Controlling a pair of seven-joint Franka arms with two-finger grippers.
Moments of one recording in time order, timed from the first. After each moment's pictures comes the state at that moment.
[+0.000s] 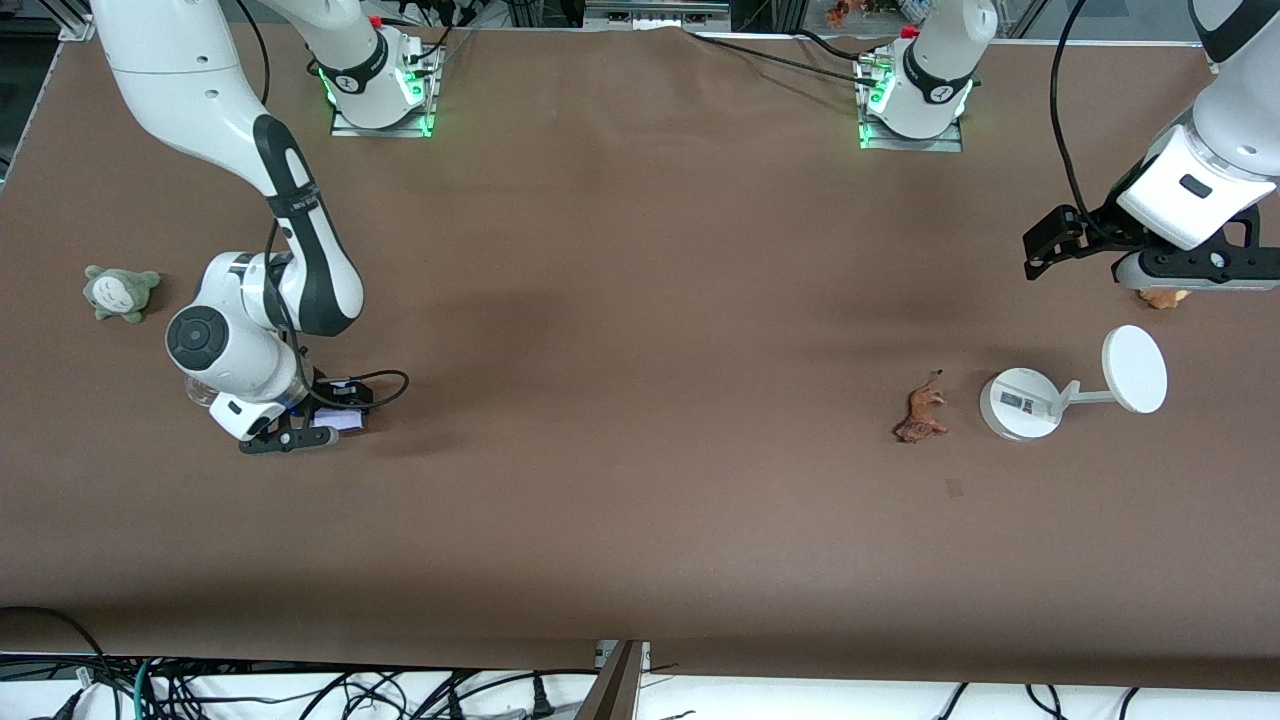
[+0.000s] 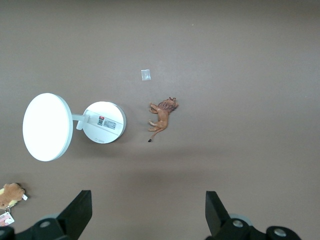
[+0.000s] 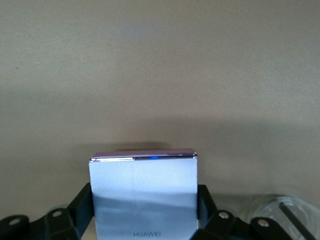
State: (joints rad) left arm 0.04 -0.02 -0.14 -1.70 0.01 1.71 -0.10; right arm 0.28 0.61 -0.22 -1.88 0.16 2.49 -0.17
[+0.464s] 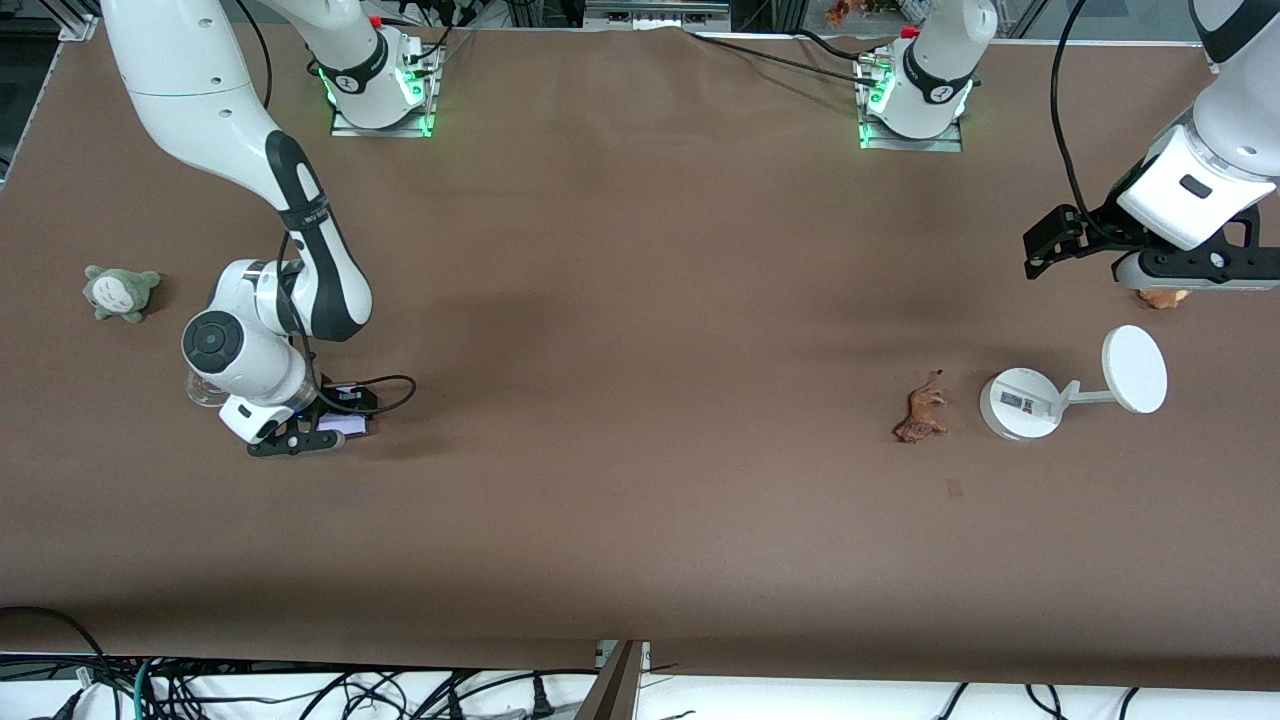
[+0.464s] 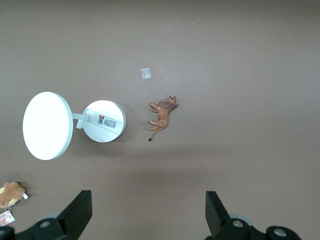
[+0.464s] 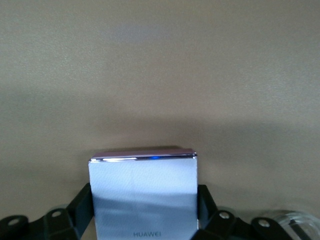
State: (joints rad) left arm 0.05 -0.02 -0.15 -1.70 0.01 1.71 -0.10; right arm 0.28 0.64 -0.22 -1.88 0.16 2.54 -0.17
